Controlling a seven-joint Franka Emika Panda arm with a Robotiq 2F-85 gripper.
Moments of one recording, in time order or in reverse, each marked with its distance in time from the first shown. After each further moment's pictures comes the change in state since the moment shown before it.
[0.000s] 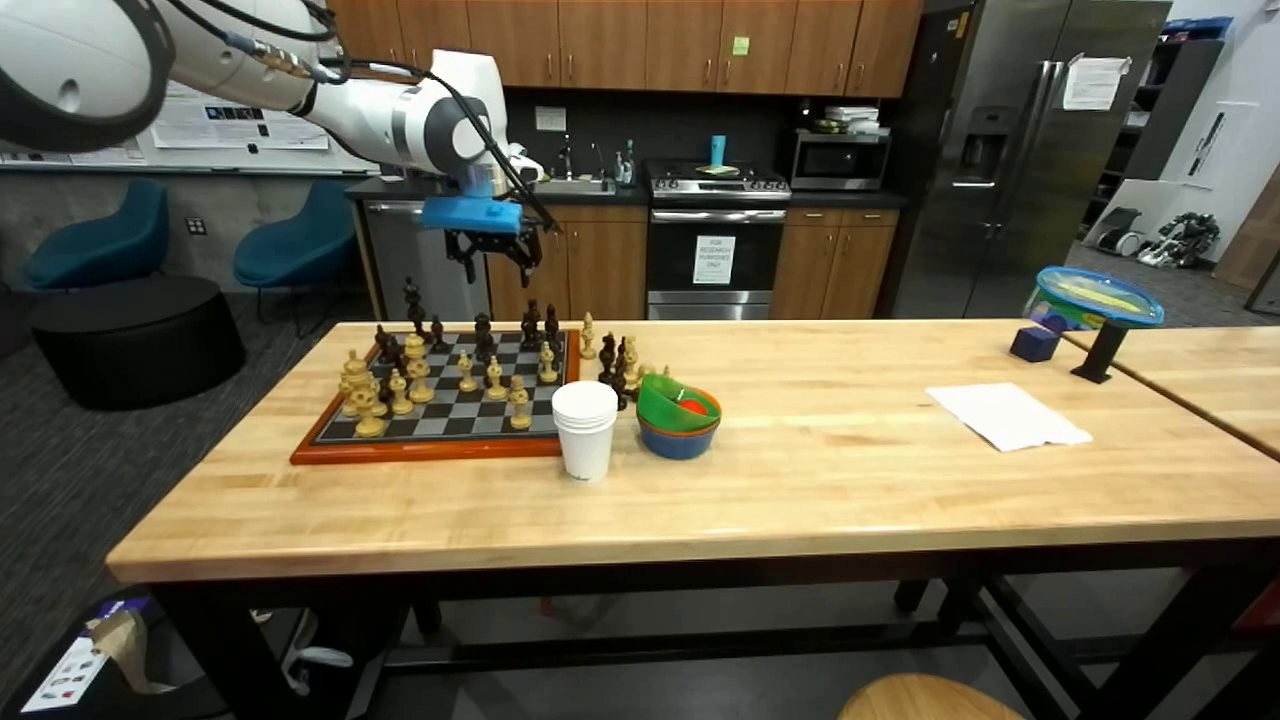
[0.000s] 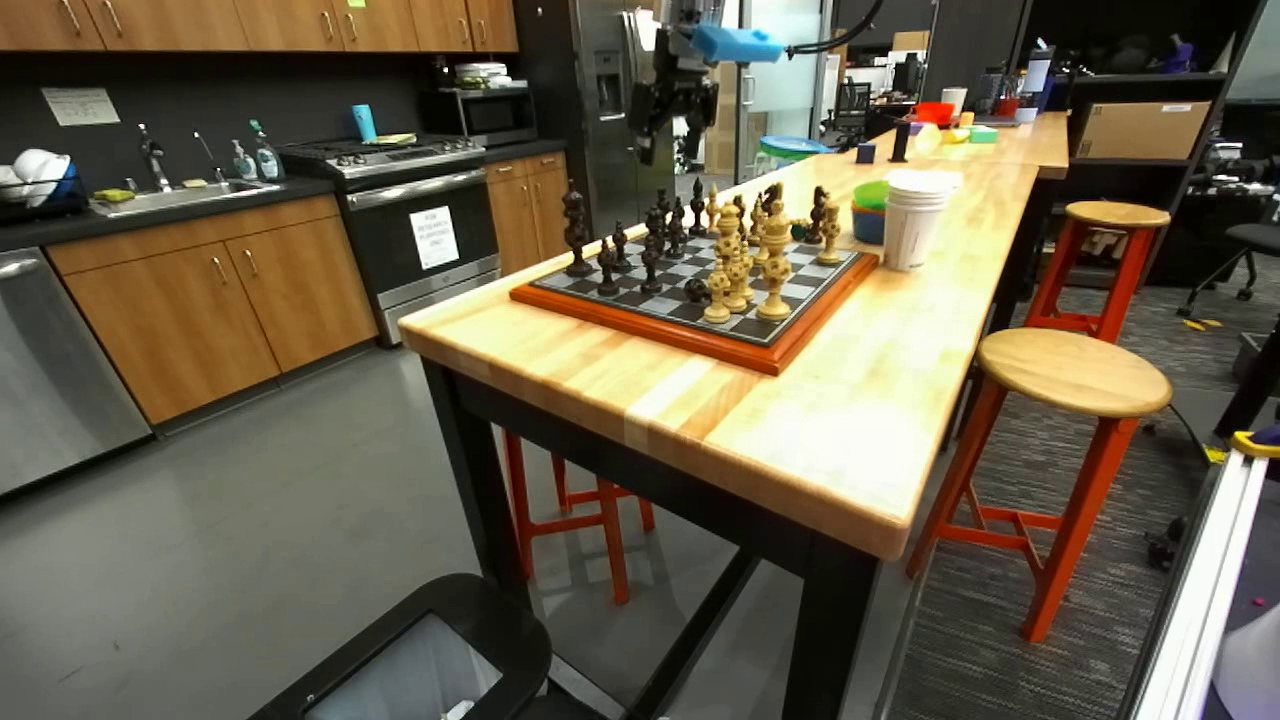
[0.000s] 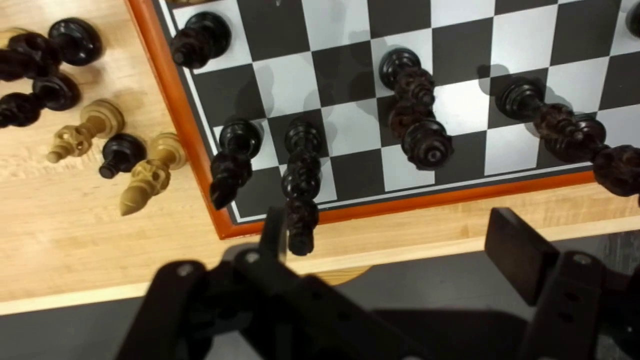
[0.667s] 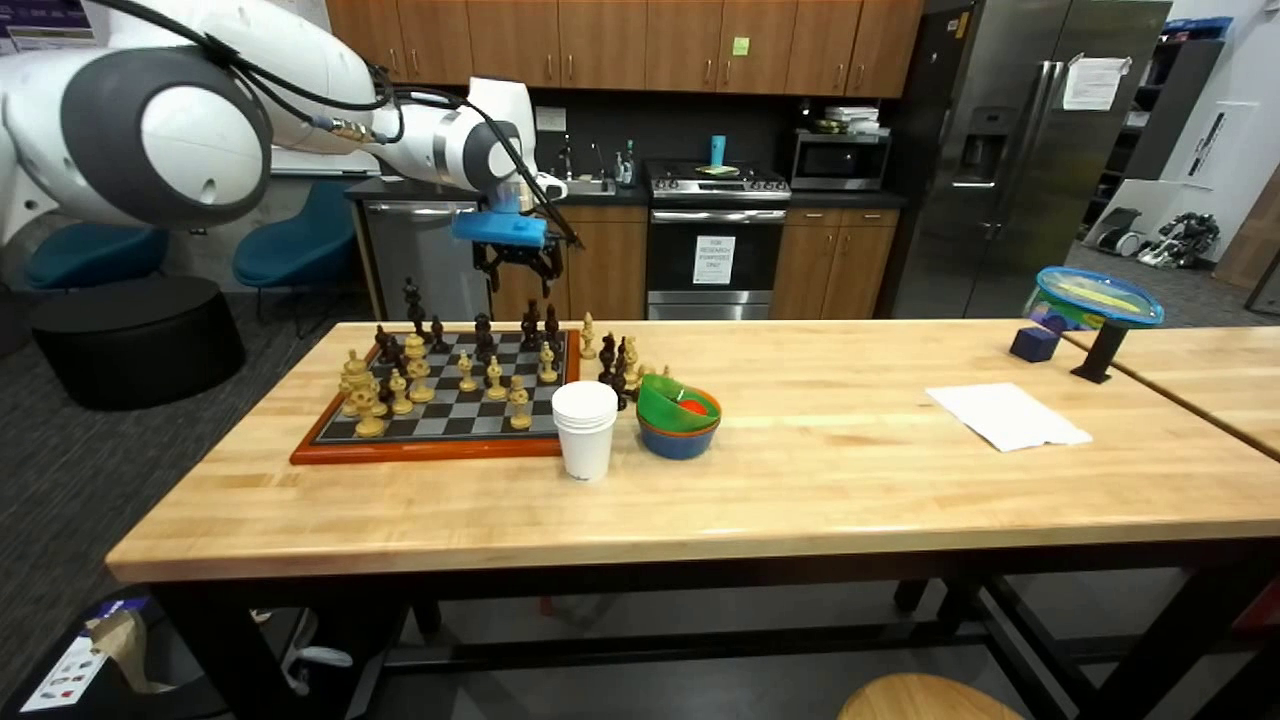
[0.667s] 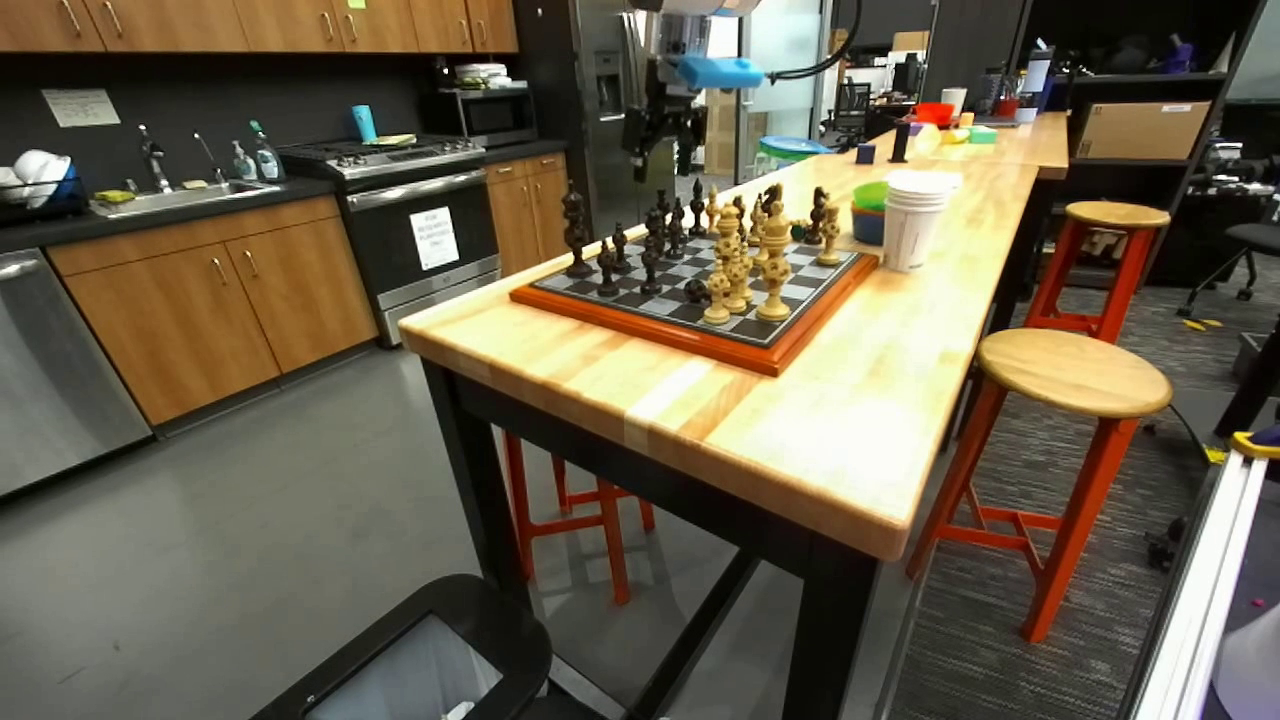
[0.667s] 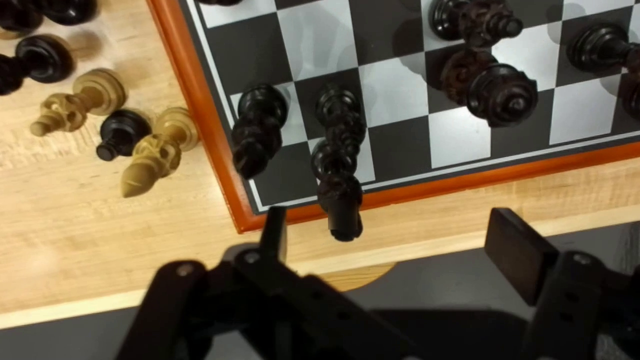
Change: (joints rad) arm -0.032 0.208 0.010 0.274 0.000 -0.087 0.025
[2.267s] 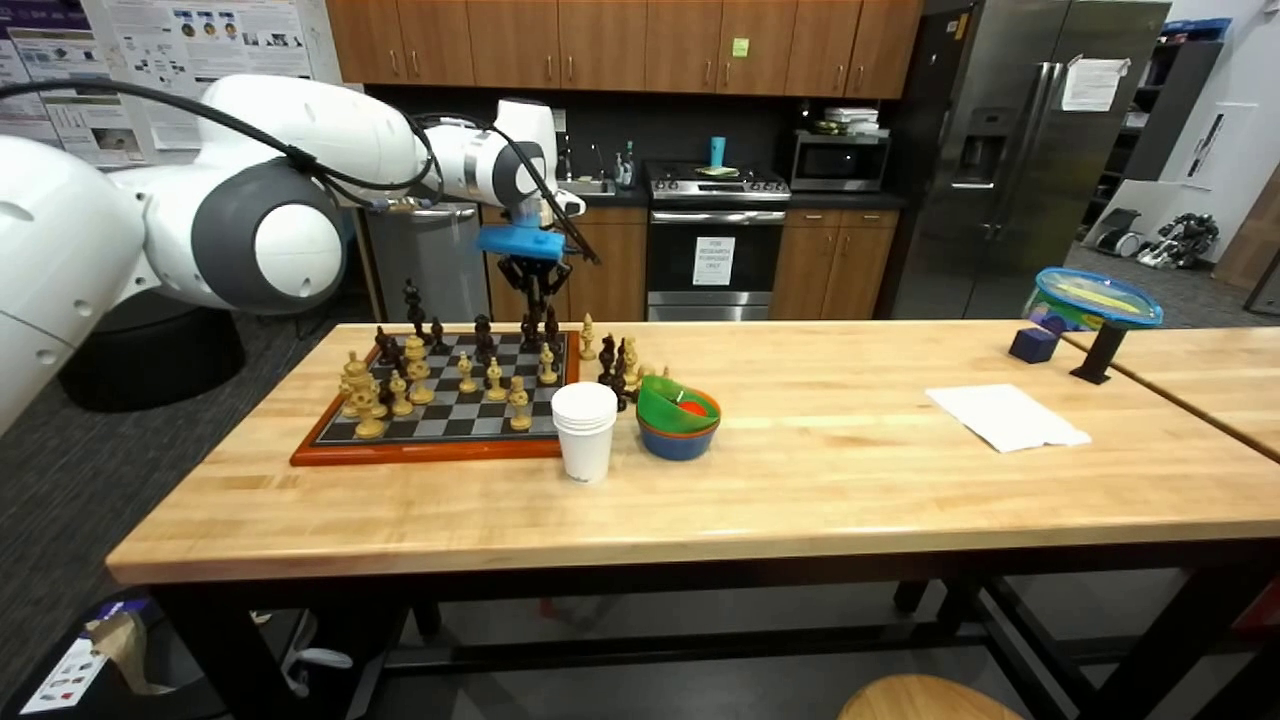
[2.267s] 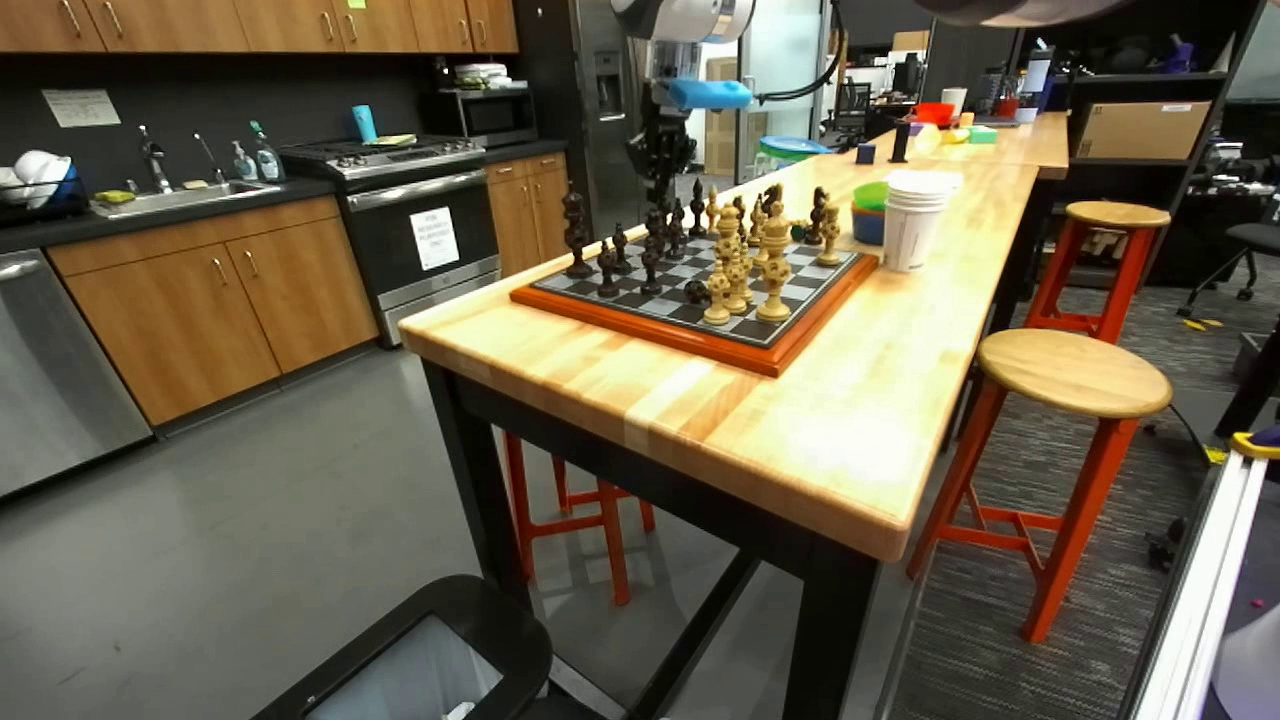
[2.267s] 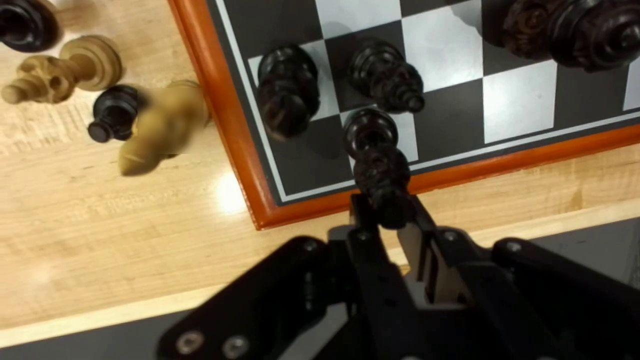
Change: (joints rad) arm -0.033 0.250 0.013 0.375 0.000 -0.152 0.023
